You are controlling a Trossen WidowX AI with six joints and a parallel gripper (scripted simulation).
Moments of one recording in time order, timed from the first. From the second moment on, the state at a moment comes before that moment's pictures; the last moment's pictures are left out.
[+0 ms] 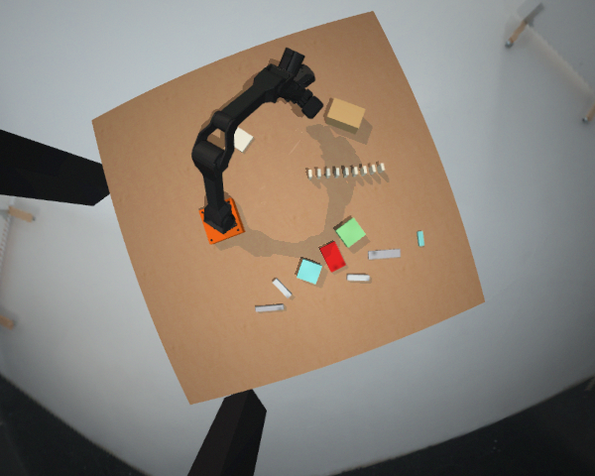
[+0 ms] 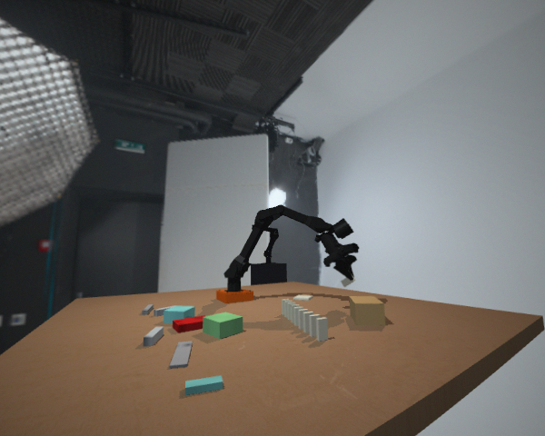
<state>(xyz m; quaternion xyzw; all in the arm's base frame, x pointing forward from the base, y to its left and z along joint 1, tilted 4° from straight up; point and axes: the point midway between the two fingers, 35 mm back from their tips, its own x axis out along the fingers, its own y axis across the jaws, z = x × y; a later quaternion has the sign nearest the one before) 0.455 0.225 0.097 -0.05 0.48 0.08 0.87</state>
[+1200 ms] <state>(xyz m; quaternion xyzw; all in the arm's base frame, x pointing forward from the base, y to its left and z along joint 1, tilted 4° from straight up) 0.442 0.230 0.091 -0.04 0.27 0.07 0.96</state>
